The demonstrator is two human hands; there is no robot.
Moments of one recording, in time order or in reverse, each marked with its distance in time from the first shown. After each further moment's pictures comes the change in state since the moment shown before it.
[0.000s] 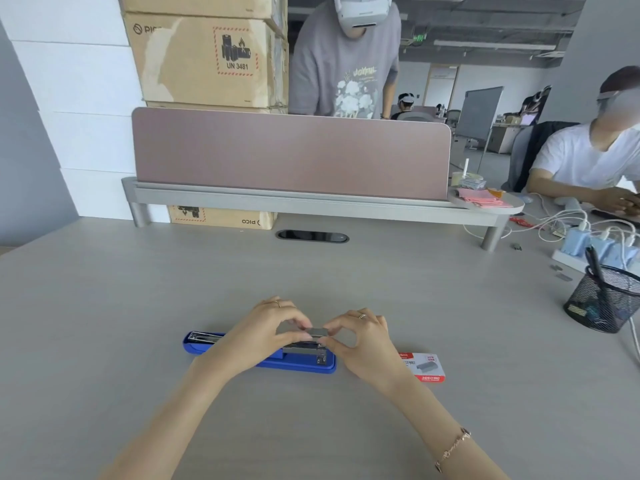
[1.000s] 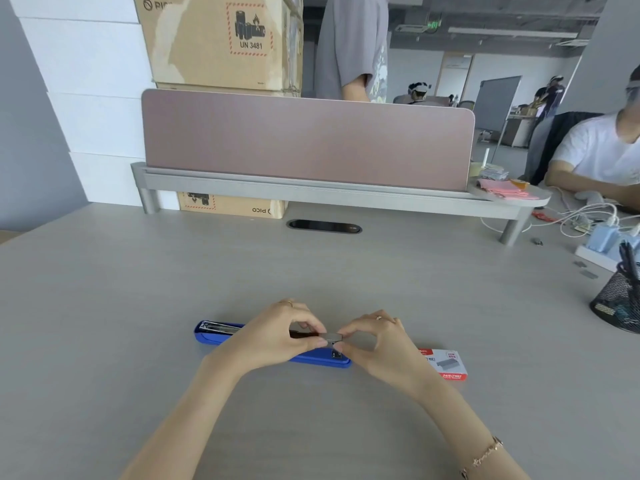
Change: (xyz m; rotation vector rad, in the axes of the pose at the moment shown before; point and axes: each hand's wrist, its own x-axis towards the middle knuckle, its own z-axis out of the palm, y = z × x) left_hand -0.007 -0.007 0.009 -0.159 -0.040 -0.090; right_hand -0.008 -0.001 -0.005 0.073 -0.126 0.034
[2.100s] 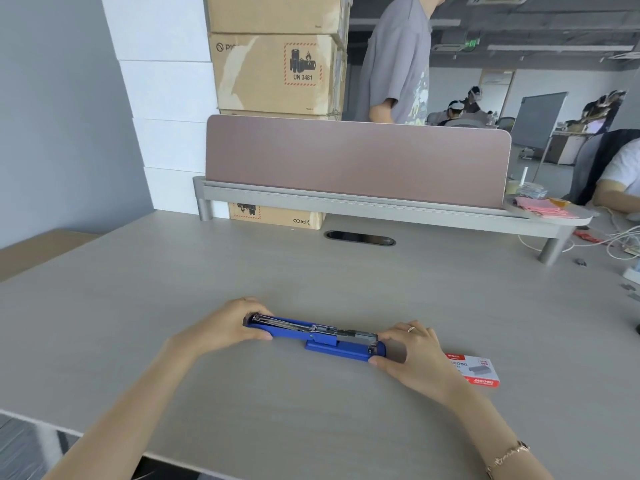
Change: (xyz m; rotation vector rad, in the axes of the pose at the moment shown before) left_hand -0.066 -0.081 -0.084 0.104 0.014 -0.243; right_hand -0.007 0.009 0.010 -0.205 -0.009 -0.069
